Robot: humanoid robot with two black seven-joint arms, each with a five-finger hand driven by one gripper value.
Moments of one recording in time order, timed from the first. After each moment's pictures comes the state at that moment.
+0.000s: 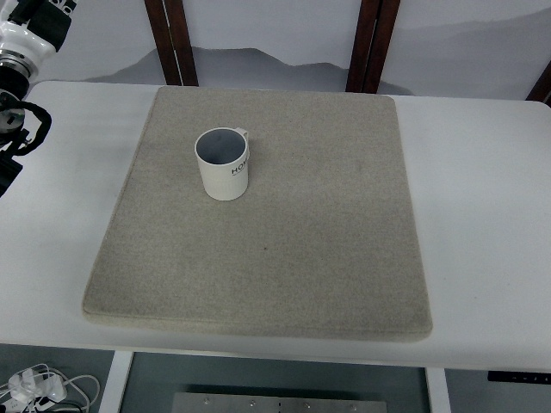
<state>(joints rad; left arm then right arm) -1.04 0.36 -0.69 -0.33 -0.35 -0.41 -0.22 0.00 0.00 -0.01 0.19 -0.03 -0.01 -0.03</state>
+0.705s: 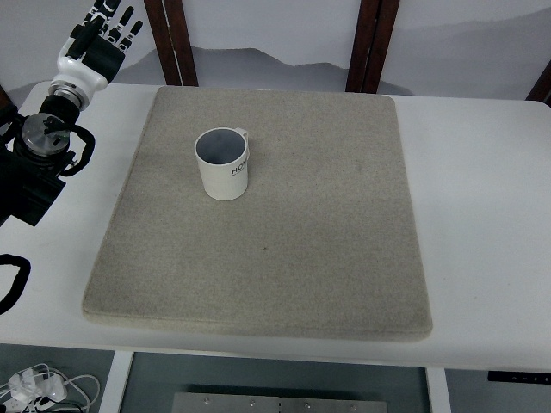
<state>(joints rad) -1.03 0.24 -0.69 -0.28 -0.44 -0.40 -0.15 0.00 0.00 0.00 0.19 -0.03 0.00 -0.03</state>
